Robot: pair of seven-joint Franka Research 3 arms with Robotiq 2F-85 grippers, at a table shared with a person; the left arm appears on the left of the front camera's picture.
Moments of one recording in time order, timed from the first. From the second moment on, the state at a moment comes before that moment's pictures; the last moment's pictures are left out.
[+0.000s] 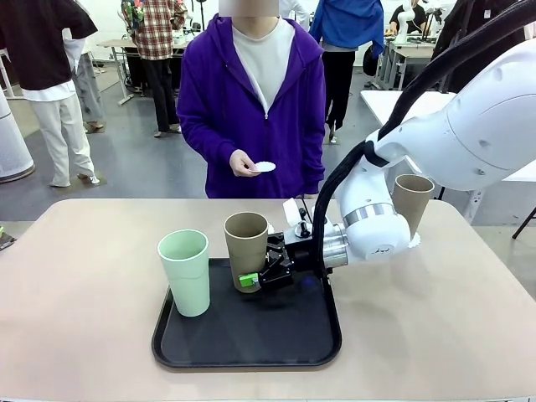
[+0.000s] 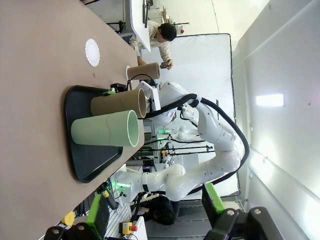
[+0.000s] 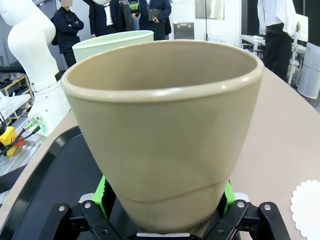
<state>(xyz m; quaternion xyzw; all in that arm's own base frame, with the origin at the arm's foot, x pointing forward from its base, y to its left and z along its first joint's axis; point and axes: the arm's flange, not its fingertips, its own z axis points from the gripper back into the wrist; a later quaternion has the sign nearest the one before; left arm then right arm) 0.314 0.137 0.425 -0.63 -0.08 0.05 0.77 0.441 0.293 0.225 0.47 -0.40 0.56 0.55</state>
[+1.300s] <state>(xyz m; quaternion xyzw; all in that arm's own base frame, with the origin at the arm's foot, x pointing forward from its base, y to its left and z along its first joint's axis) 0.314 0.137 0.425 -0.63 -0.08 0.05 0.77 0.391 0.328 0.422 0.45 -0.43 0.56 0.55</state>
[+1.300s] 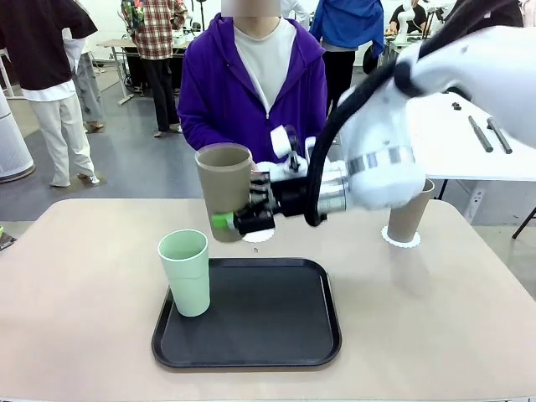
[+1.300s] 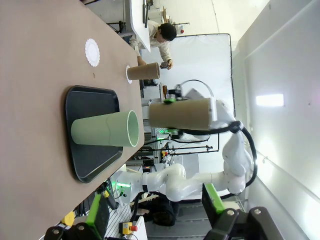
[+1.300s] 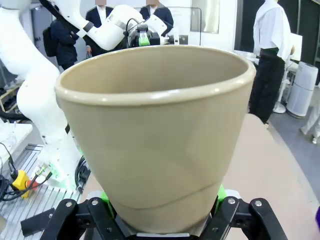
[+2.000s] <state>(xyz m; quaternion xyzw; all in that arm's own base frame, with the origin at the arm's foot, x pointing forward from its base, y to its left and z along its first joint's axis) 0.314 0.137 0.425 -0.63 -0.08 0.05 0.77 0.384 0.334 0.449 0.42 -0.43 0.57 0.57</state>
